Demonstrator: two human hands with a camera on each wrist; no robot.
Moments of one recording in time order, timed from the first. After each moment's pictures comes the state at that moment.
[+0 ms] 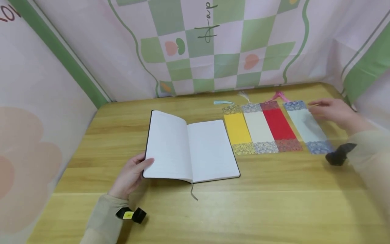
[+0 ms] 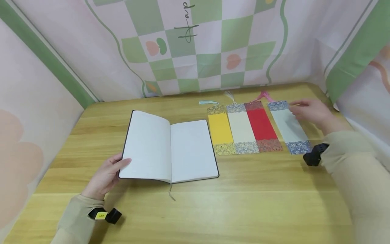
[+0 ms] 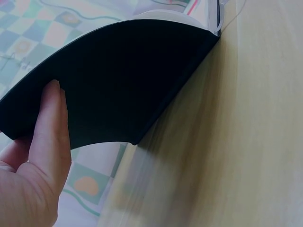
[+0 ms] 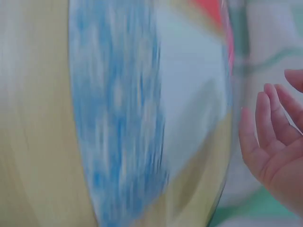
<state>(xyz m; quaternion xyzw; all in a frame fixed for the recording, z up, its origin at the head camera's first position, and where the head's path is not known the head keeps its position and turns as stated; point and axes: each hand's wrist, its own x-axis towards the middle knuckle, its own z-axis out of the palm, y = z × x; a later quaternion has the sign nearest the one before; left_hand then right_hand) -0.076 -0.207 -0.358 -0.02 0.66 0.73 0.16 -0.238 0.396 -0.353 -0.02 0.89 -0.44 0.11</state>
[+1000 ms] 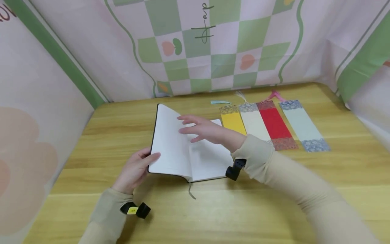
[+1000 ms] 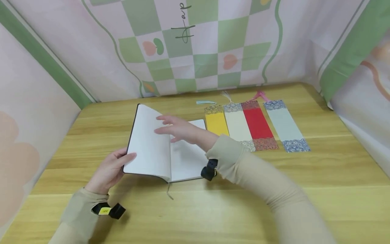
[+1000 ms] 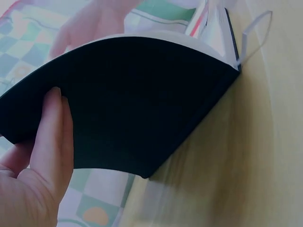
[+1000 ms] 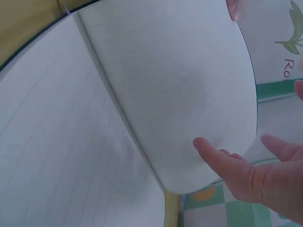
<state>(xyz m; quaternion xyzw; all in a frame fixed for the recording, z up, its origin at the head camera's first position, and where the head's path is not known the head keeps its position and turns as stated) -0.085 -0.184 -0.344 -0.01 0.68 0.71 0.16 -0.182 0.055 -0.305 -0.20 0.74 -0.56 0.32</state>
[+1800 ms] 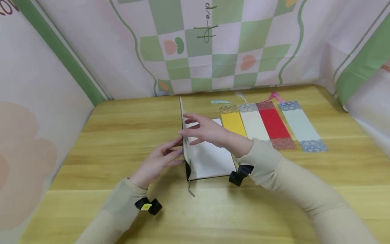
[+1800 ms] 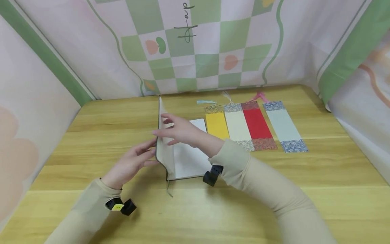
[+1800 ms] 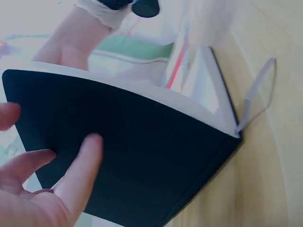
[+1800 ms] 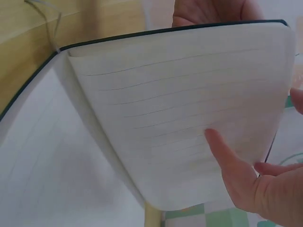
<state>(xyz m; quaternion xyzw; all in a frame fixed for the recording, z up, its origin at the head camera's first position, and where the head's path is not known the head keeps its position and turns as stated) -0.087 -0.138 -0.328 0.10 0.71 0.66 0.21 -0.159 0.056 -0.289 -0.19 0.74 -0.58 0.28</state>
